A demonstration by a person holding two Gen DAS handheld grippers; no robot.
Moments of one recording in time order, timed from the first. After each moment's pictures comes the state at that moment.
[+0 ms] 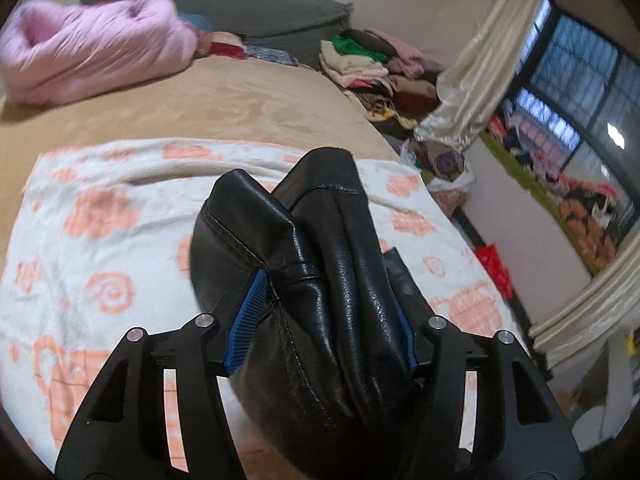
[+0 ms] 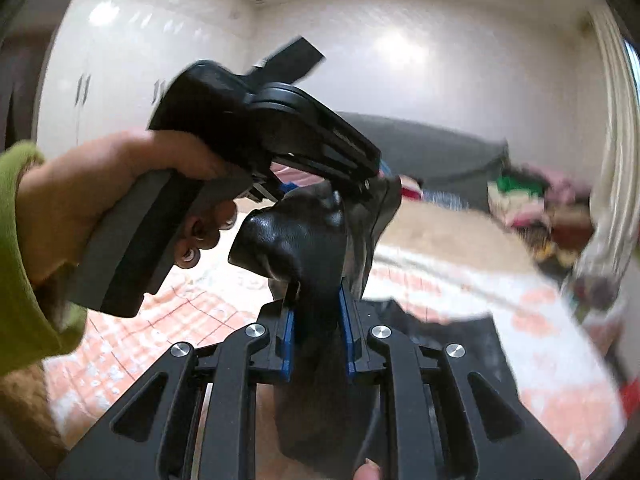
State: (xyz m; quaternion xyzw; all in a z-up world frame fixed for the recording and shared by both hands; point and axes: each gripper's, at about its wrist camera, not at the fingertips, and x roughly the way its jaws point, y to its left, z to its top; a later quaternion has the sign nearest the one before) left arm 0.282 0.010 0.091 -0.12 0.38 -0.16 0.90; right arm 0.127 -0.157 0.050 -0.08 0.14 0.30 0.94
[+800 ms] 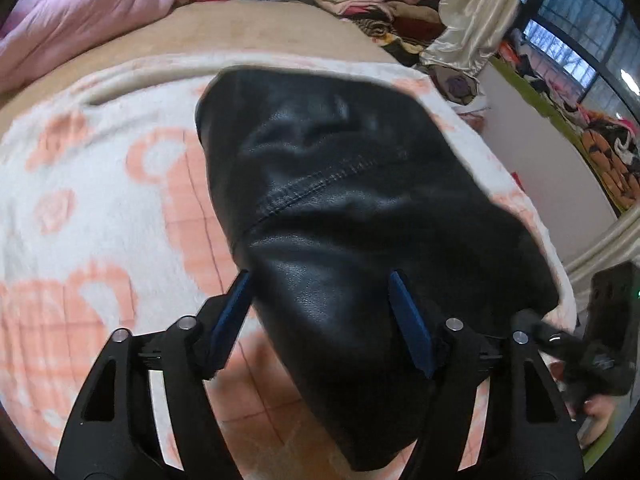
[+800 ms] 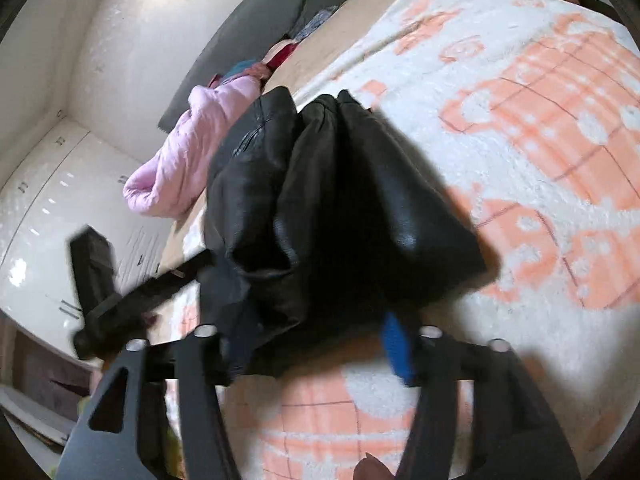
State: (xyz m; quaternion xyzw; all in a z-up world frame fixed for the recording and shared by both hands) left arm 0.263 -0.043 -0.034 -0.06 0.46 -0.14 0.87; right arm 0.212 -0.340 -0.051 0.32 0.43 0.22 0.81
